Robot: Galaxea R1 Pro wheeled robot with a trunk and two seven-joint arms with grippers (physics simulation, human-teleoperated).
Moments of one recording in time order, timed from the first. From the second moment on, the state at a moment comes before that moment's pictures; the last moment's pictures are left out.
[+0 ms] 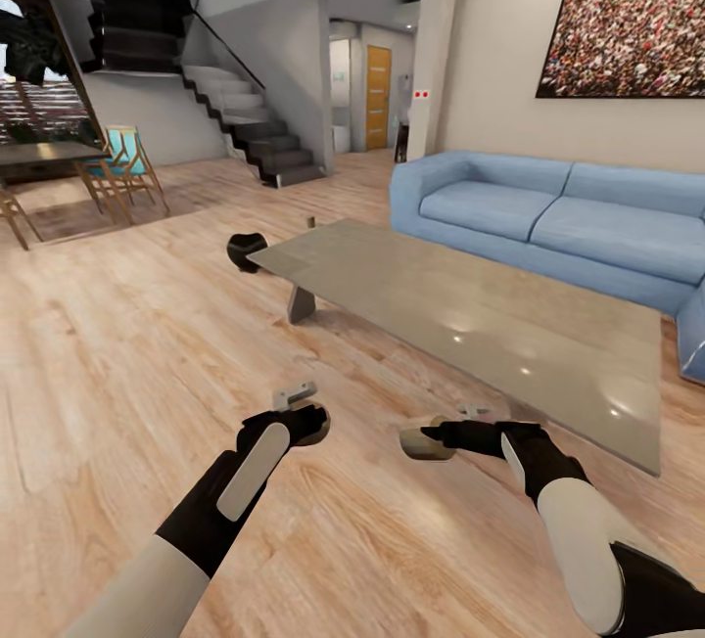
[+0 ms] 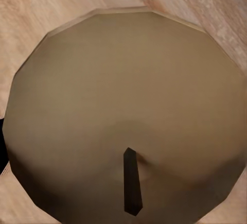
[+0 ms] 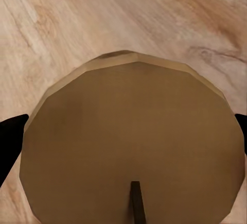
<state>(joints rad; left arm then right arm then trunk) -0.63 -0.05 -0.43 -1.16 0.93 0.56 0.74 -0.86 -0.03 -0.41 -0.42 0.40 0.37 0.66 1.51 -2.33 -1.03</state>
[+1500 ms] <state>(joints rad) -0.63 -0.05 -0.43 -1.16 0.93 0.56 0.74 -0.86 -0.03 -0.41 -0.41 0.42 0.33 0.59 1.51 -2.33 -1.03</state>
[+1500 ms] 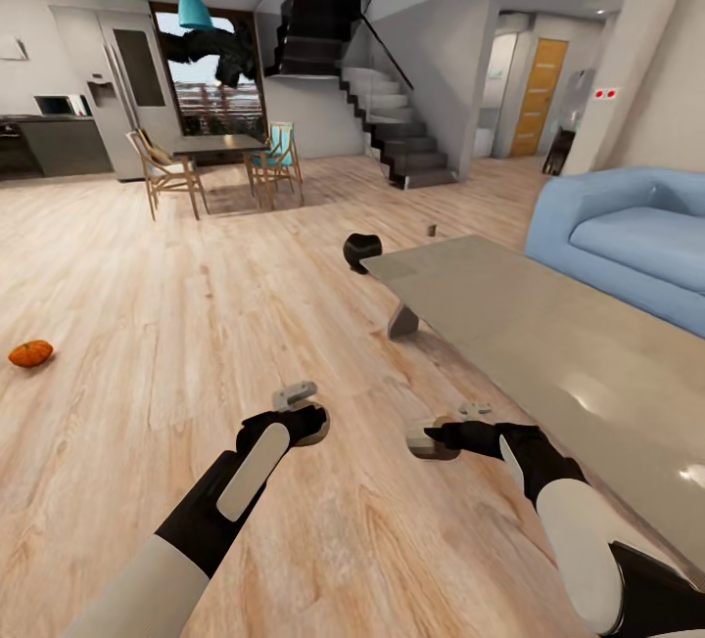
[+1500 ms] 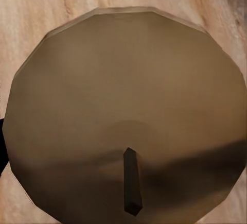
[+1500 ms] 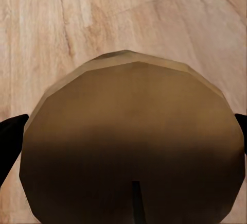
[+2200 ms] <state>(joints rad) -0.63 -0.05 -0.43 -1.16 0.93 0.56 0.74 -0.86 -0.03 -0.41 -0.41 0.42 0.33 0.60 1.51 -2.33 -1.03</state>
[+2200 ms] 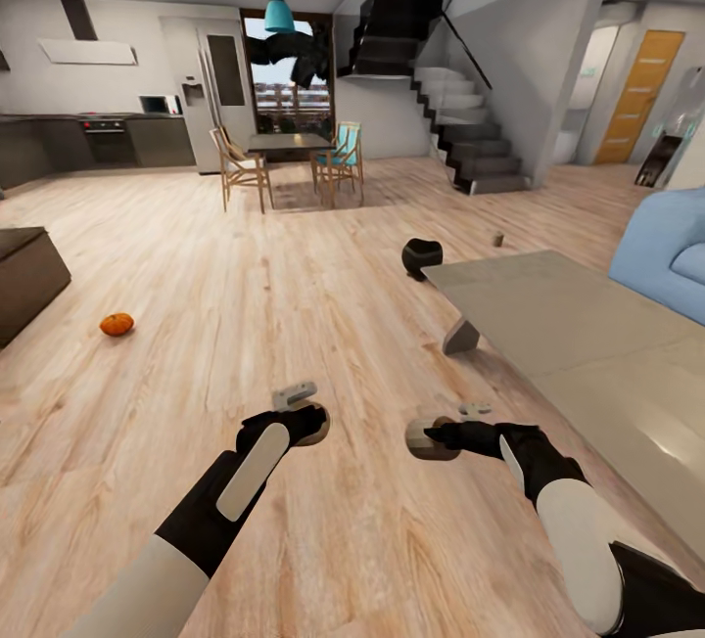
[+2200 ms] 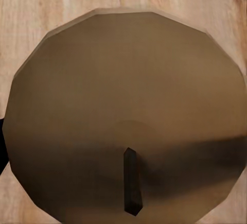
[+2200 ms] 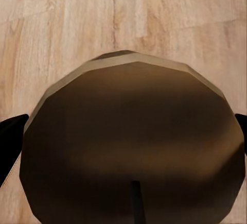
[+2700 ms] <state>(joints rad) -0.63 -0.05 -0.43 -1.16 0.93 0.56 0.74 -0.86 -0.03 -0.41 -0.41 0.42 0.33 0.59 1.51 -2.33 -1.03</state>
